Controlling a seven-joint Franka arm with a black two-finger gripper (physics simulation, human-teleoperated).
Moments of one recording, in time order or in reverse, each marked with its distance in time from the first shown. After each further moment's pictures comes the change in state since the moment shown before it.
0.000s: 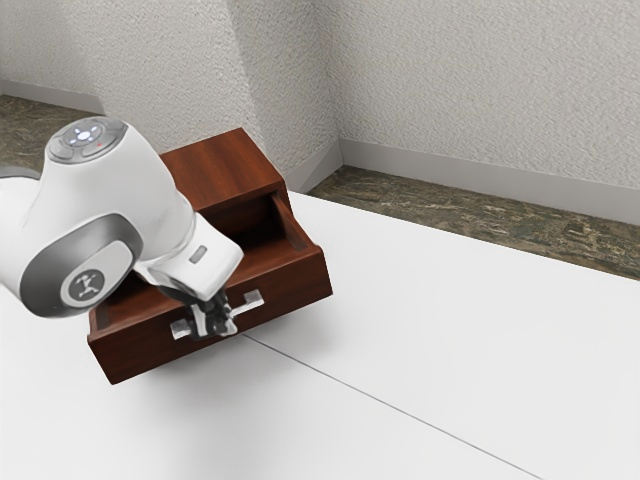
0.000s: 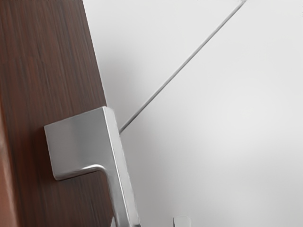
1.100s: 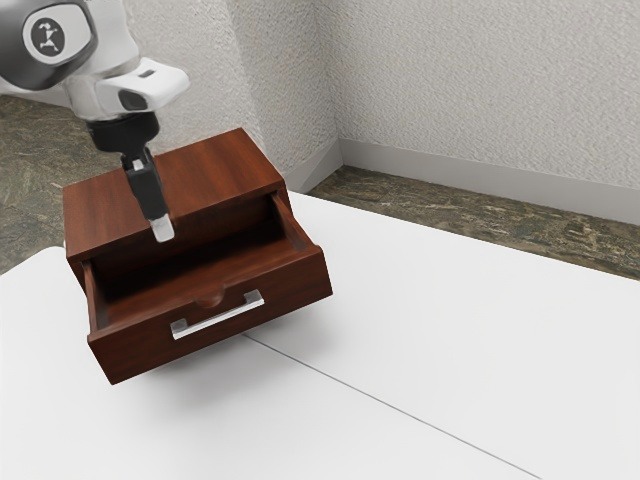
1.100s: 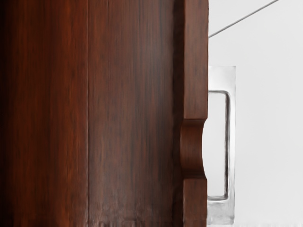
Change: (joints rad) arm 0.212 0.386 0.024 0.835 -0.238 -0.764 0.038
